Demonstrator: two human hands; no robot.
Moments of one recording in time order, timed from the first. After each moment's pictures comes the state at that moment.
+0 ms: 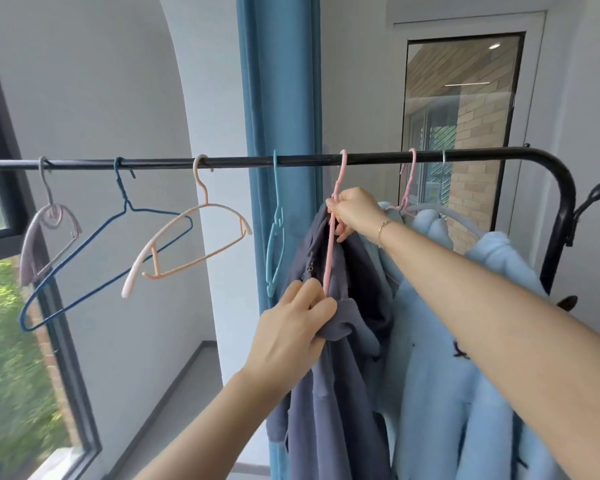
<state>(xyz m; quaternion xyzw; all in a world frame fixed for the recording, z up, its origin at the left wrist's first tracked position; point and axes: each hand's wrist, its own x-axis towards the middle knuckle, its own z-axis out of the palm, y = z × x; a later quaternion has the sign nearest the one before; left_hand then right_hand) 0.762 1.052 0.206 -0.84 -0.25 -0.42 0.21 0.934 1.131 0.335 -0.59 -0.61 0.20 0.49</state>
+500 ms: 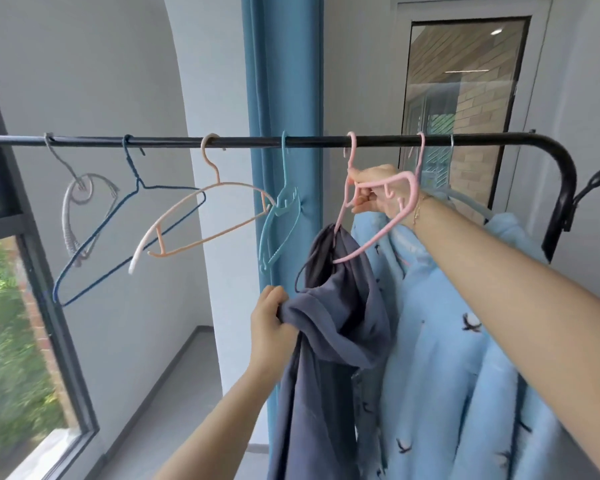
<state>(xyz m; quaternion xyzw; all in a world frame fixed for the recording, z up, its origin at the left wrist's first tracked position) 0.758 1.089 0.149 -0.66 -0.37 -0.61 -0.21 0.945 1.104 0.351 -0.51 -0.55 0.32 0.58</state>
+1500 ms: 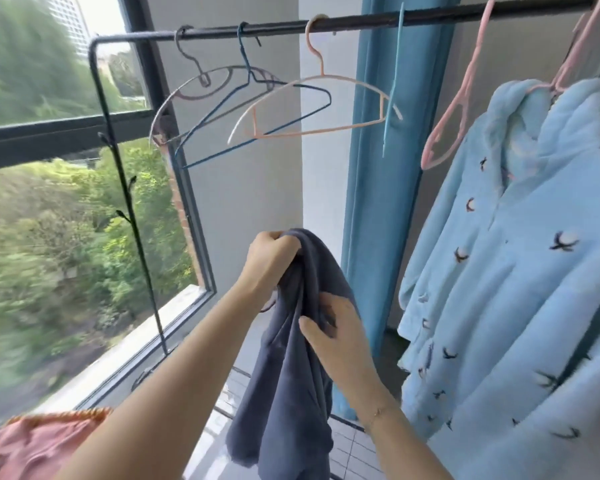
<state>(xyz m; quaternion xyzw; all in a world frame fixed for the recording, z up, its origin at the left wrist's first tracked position) 0.667 0.984 0.159 -0.49 -0.63 -0.48 -0.35 0.787 0.933 0.059 -0.50 -0.63 0.36 0.48</state>
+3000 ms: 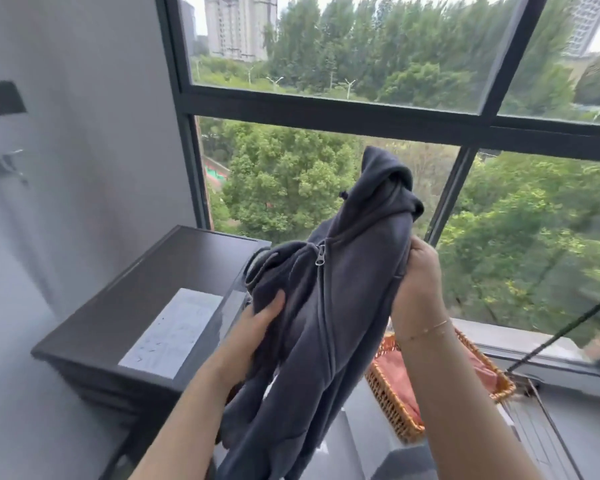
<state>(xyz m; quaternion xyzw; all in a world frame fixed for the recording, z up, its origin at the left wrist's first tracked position) 0.262 0.257 0.044 0.00 -0.60 -0.78 -0.17 0.273 0.449 0.135 -0.05 -0.55 0.80 0.24</state>
